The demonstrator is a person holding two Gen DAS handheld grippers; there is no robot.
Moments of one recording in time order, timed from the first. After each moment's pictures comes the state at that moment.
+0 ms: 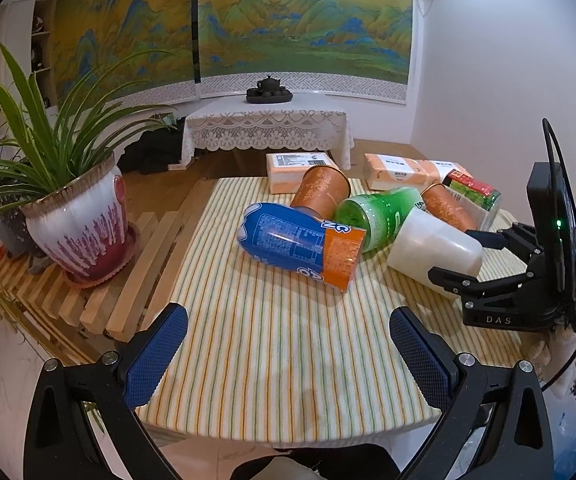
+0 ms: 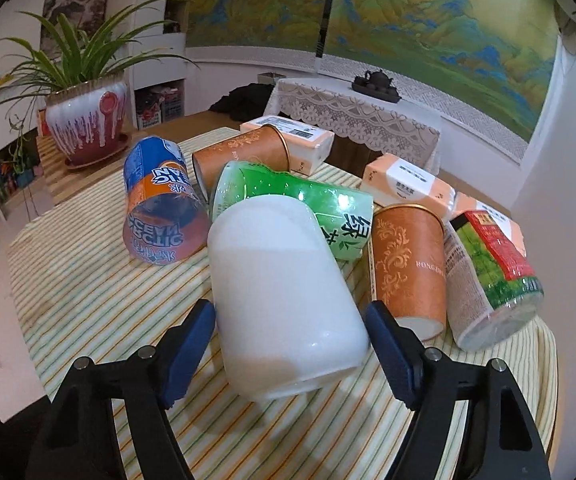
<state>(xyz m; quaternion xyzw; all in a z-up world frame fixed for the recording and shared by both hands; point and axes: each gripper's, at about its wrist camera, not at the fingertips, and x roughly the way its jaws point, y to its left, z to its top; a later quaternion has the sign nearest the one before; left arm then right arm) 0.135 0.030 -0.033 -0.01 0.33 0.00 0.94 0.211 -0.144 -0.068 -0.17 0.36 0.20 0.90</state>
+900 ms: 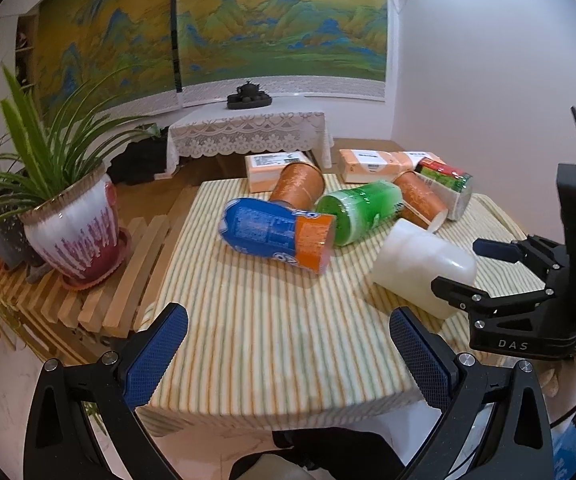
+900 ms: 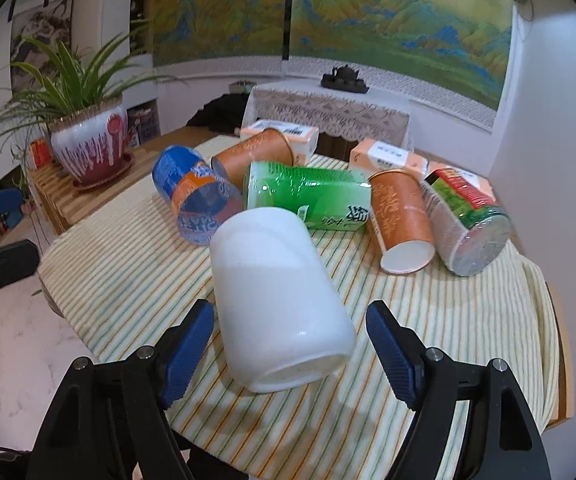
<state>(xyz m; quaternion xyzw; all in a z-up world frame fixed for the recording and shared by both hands) 0.104 0.010 -0.029 0.02 0.32 -0.04 0.95 0.141 -0.144 -0.054 -0.11 0.36 0.15 0.92</state>
